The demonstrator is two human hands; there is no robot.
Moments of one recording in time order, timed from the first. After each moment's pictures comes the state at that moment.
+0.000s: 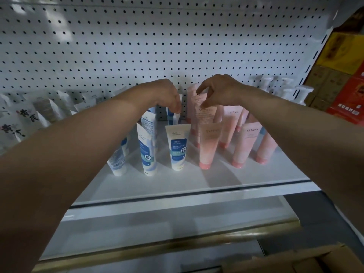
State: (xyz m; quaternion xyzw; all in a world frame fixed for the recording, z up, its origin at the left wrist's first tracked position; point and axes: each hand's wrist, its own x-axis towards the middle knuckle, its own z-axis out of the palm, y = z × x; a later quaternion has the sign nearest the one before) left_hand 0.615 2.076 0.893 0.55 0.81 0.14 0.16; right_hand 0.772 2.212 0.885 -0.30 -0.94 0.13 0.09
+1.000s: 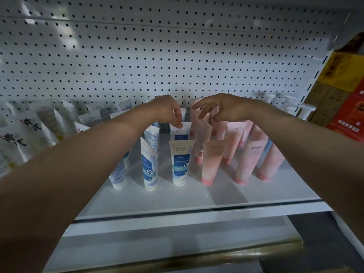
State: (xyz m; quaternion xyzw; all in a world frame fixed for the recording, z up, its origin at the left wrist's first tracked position) left_hand 0.594 2.085 0.876 0.55 0.81 0.18 0.13; right_hand 0.777 2.223 0.889 -0.22 -0.95 0.23 0.02
